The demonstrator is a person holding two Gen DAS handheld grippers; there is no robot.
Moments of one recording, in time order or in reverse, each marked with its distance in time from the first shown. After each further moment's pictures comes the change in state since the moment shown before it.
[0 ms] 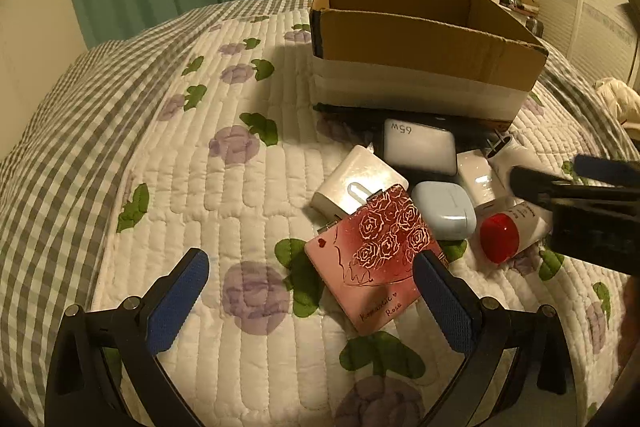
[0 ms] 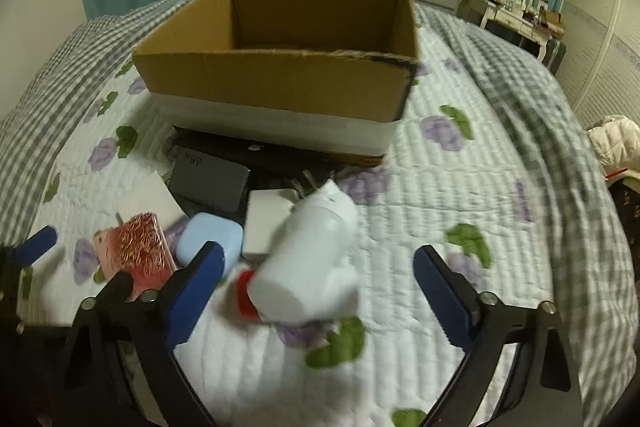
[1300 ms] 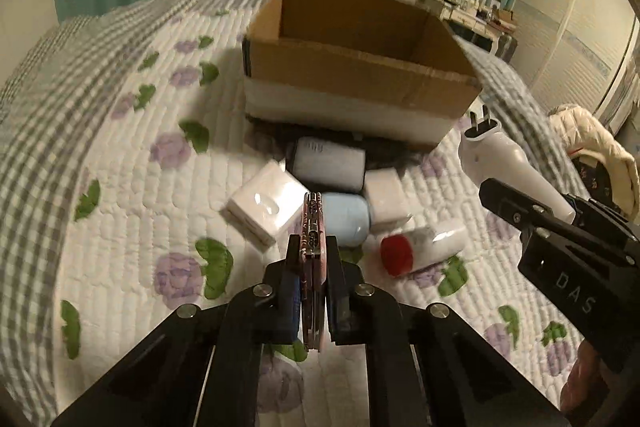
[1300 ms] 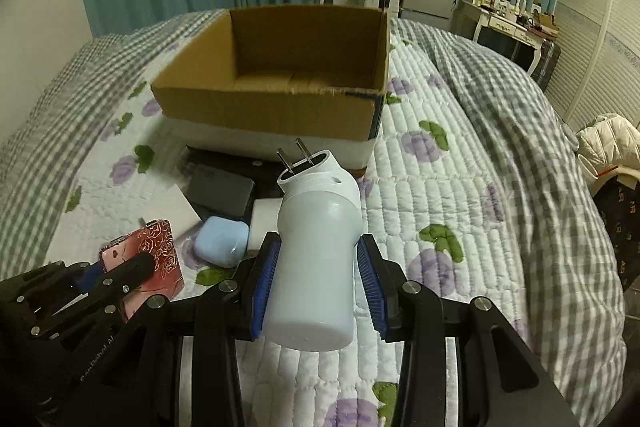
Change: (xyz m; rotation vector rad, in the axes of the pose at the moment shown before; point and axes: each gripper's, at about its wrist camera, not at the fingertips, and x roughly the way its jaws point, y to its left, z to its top) left arm -0.040 -0.030 0.032 -0.076 0.049 -0.182; right arm -0.065 -0.012 -0.006 0.016 -0.093 0.017
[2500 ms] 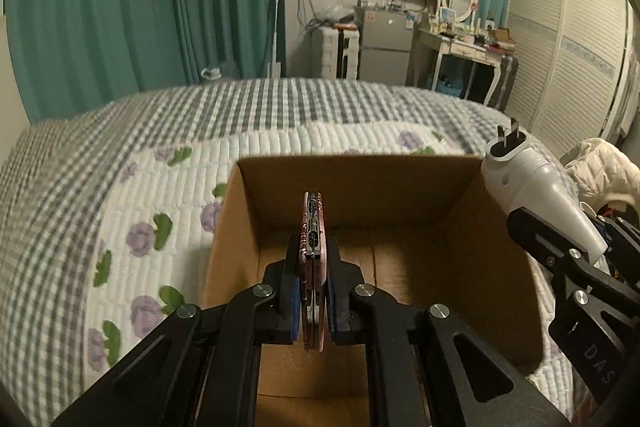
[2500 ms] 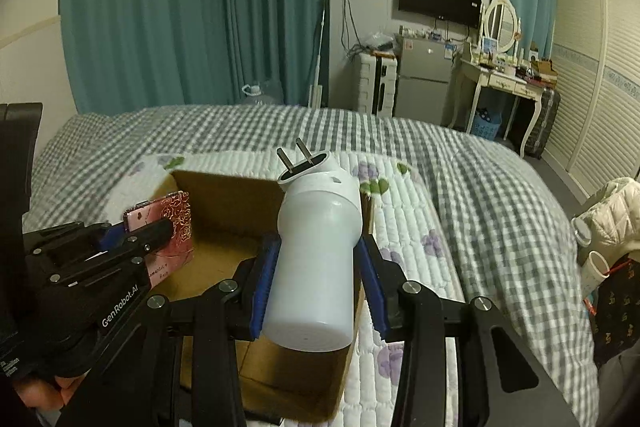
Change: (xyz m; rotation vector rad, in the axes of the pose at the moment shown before) left arm 0.094 -0.021 0.199 0.102 -0.159 0.050; right arm 0.071 -0.041 0.169 0.025 -0.206 0.017
